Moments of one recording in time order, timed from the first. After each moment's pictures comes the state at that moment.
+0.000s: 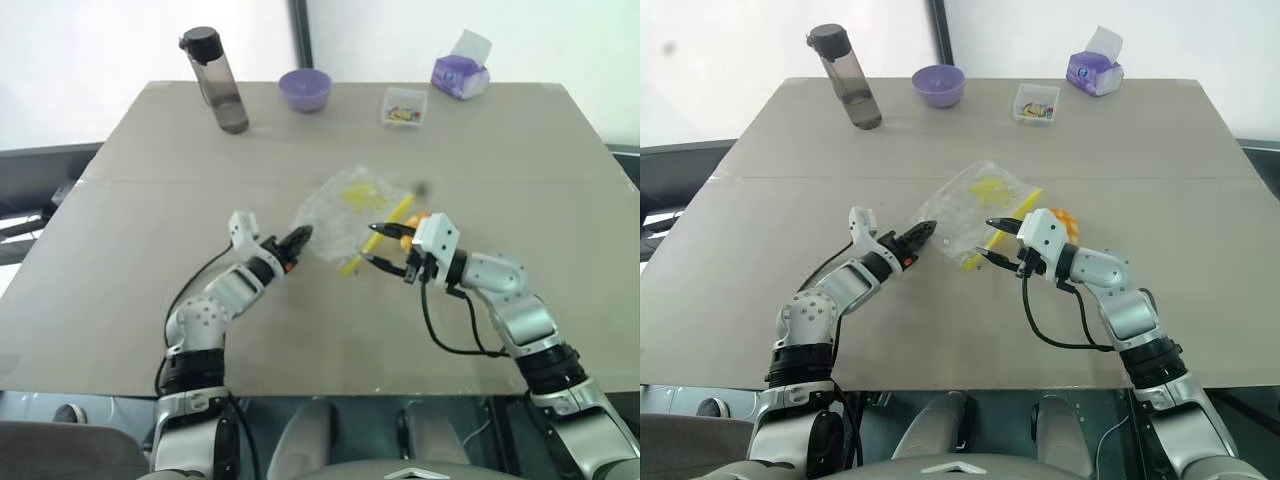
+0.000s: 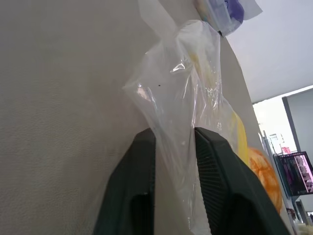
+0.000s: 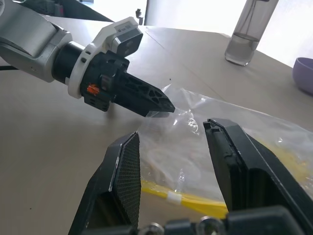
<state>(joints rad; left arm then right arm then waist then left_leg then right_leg) -0.40 0.24 0.28 0.13 -1.01 0.83 -0.16 -0.41 -0.38 0.26 -0.01 0.08 -0.09 0.80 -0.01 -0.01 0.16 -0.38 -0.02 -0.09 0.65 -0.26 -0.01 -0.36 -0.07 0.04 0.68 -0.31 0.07</state>
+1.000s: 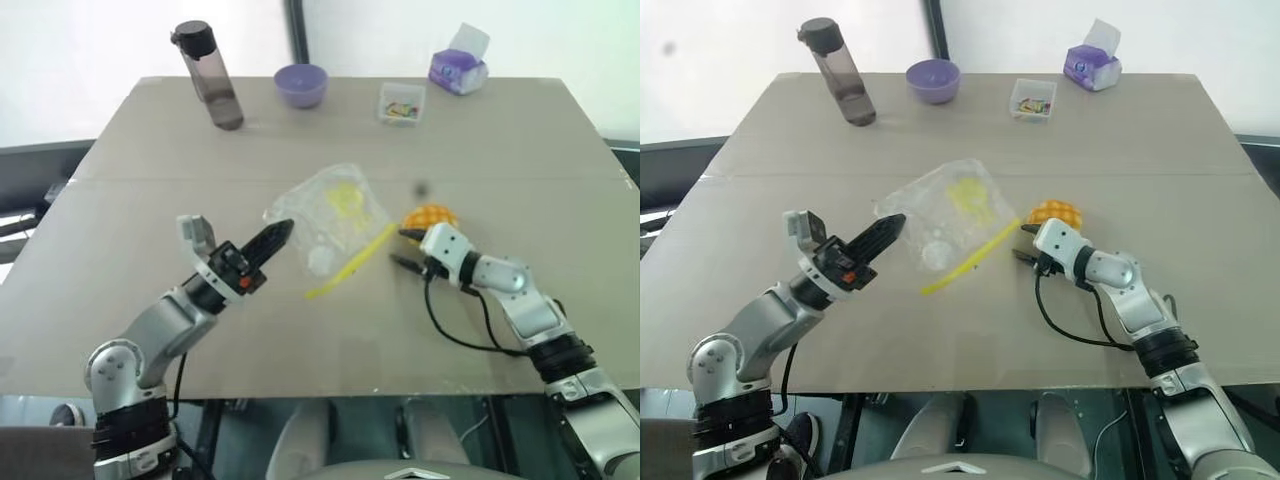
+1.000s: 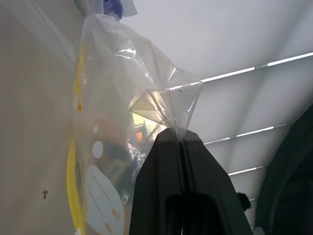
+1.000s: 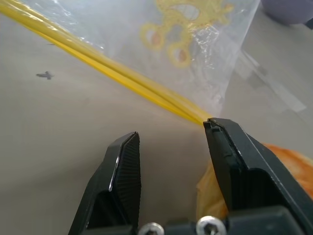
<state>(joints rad) -0.14 0.40 0.40 -0.18 -1.94 0.98 0.02 -0.46 -0.44 0.26 0.27 -0.16 -0.24 0.66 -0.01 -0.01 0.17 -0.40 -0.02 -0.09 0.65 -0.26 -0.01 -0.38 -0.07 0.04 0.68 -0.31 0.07</state>
